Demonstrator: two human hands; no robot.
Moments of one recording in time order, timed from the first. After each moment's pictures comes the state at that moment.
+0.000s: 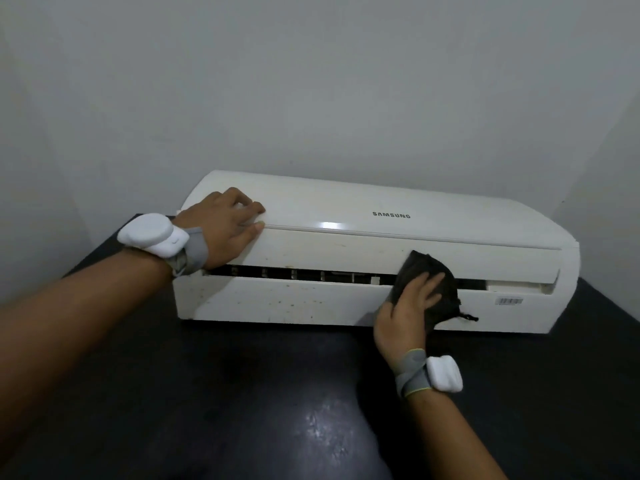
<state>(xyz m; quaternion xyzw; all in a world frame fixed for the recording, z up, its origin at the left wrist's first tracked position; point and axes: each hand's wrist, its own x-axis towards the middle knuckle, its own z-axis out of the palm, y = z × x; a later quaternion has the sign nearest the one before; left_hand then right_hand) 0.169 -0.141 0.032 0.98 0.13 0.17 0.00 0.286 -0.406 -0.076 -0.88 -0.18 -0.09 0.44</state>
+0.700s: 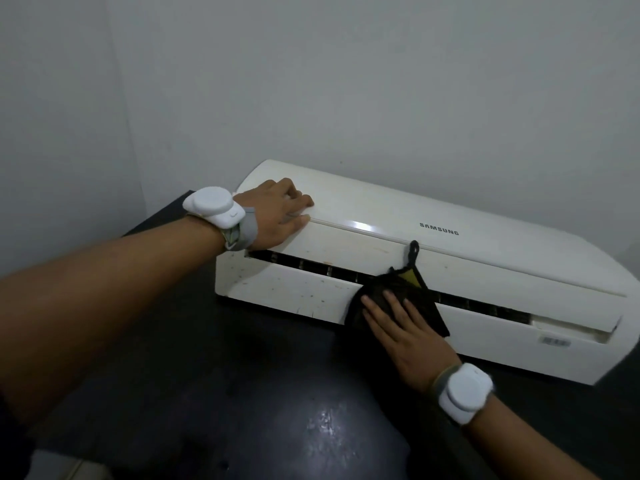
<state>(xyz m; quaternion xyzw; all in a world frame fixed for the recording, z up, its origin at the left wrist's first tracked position) 0.169 -0.145 0.034 0.98 0.13 0.15 0.02 0.310 -0.428 -0.090 -0.72 -0.62 -0.27 -0.16</state>
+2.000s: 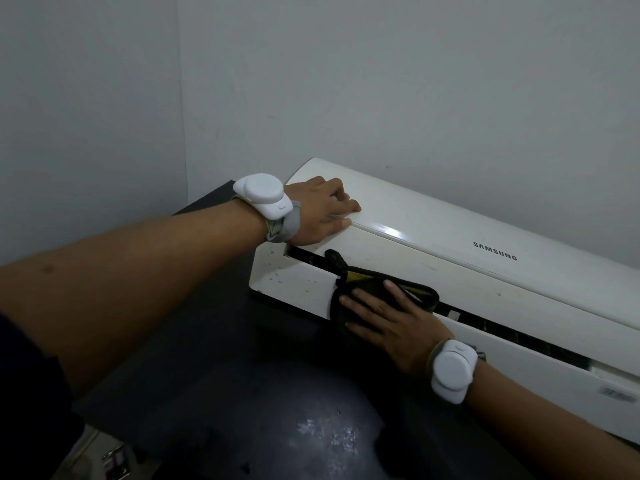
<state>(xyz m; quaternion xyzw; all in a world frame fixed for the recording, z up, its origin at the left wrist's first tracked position) 0.169 -0.133 0.034 0.98 0.10 0.15 0.00 0.310 -0.353 -0.066 -0.54 -0.72 -0.32 -0.27</state>
